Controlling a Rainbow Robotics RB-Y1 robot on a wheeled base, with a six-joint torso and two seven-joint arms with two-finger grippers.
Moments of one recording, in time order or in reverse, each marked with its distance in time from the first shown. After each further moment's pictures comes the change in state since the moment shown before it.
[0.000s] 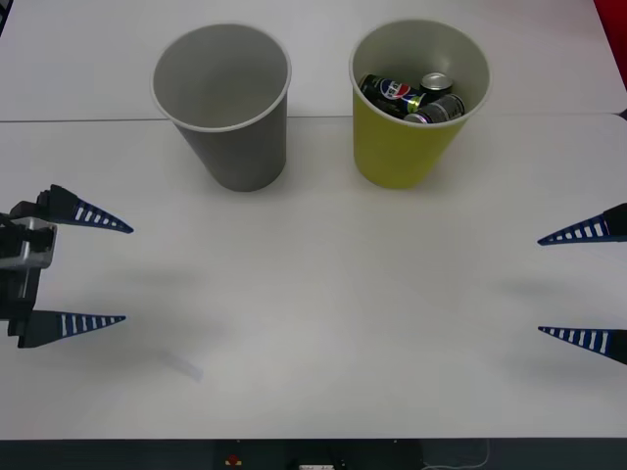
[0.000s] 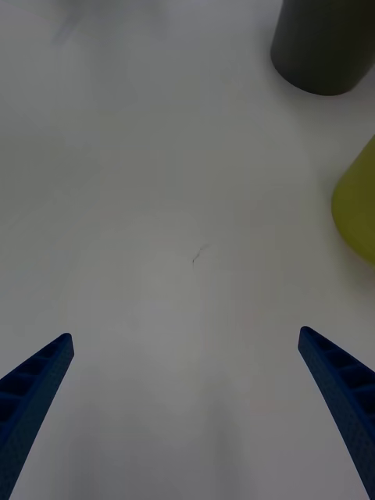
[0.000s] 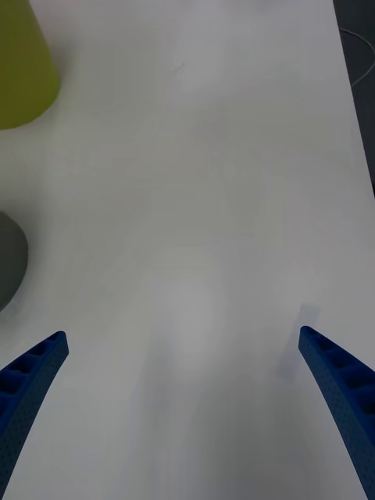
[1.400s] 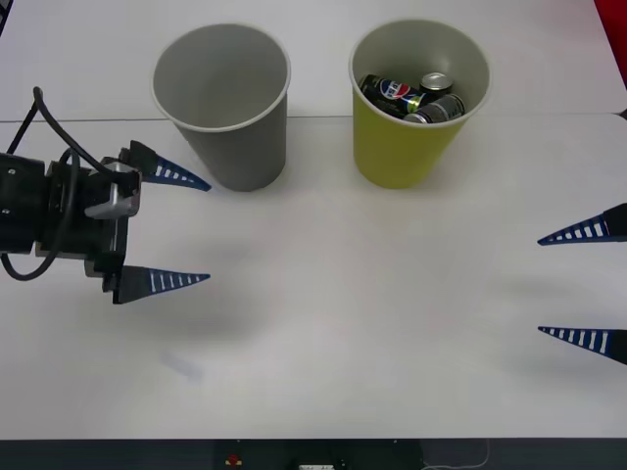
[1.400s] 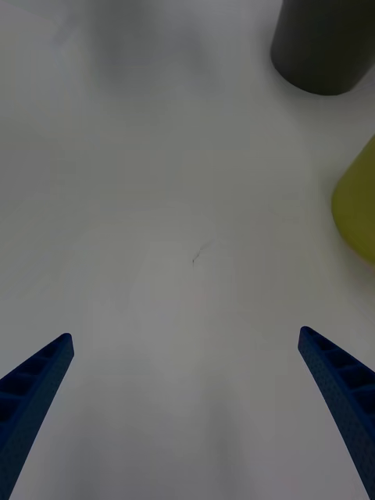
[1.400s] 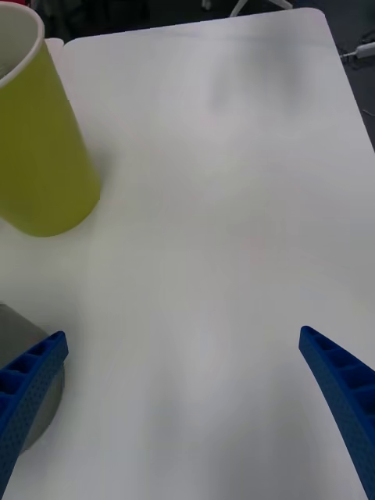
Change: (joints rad) right arm 0.000 0.000 0.000 0.000 0.000 0.000 0.000; left arm -0.234 -0.126 -0.162 -0.044 -0.066 0.051 0.156
